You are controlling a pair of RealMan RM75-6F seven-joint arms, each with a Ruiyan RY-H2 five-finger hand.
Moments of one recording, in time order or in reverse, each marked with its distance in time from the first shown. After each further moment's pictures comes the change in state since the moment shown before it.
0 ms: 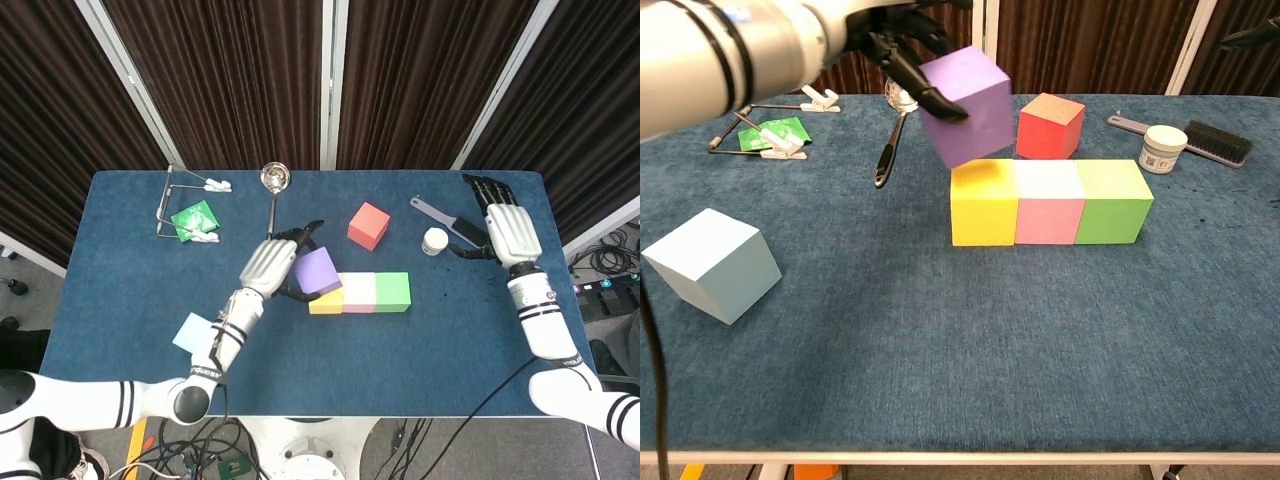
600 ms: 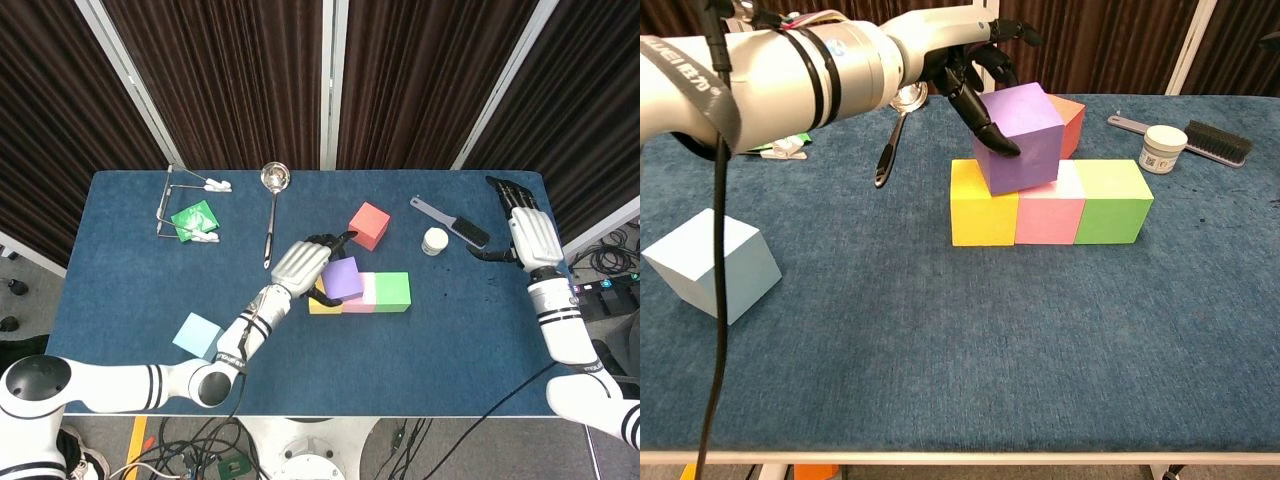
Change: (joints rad) left arm -0.128 -0.064 0.033 0.192 0.055 -0.148 -0.053; right arm -0.056 0.007 -0.006 0.076 -0.069 -0.003 0.167
